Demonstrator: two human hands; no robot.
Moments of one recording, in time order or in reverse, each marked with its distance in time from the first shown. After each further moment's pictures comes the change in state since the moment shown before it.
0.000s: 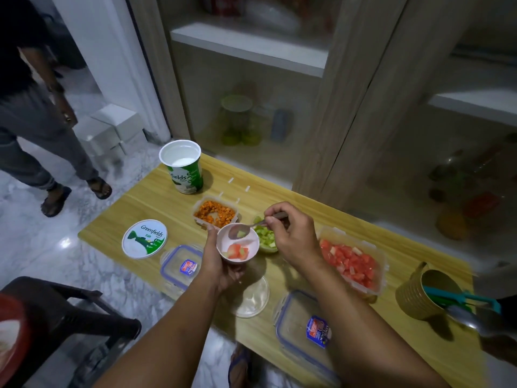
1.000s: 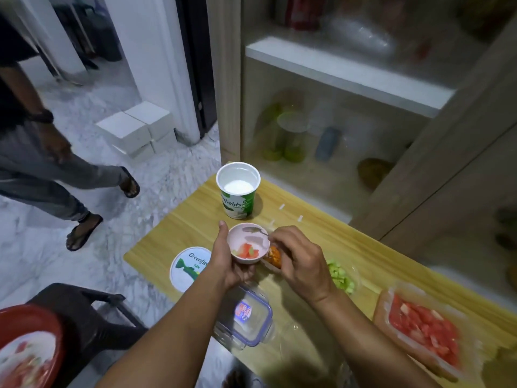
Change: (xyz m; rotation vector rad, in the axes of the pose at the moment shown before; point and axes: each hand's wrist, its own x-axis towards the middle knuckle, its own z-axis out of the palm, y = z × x) left_hand 0.054 0.150 -0.052 0.003 0.068 -0.096; right_hand 0.066 -0.014 0.127 -0.295 -0.157 -0.512
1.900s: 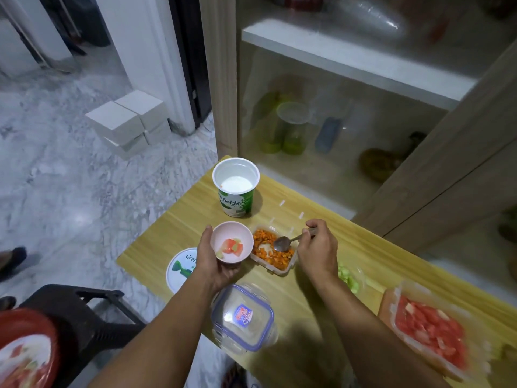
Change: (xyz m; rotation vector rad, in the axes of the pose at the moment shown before) left_hand 0.001 0.017 -0.017 -0.227 0.065 -0.041; right_hand 0.003 0.072 0.032 -0.118 0.155 0.886
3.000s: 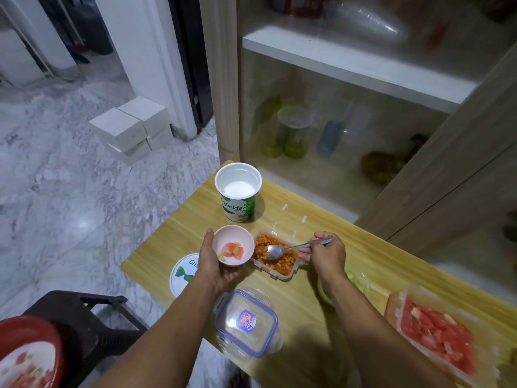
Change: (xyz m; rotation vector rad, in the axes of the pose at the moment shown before) left_hand -0.017 0.001 0.011 0.076 0.093 0.084; right_hand 0.010 0.006 -0.003 0.525 -0.064 0.510
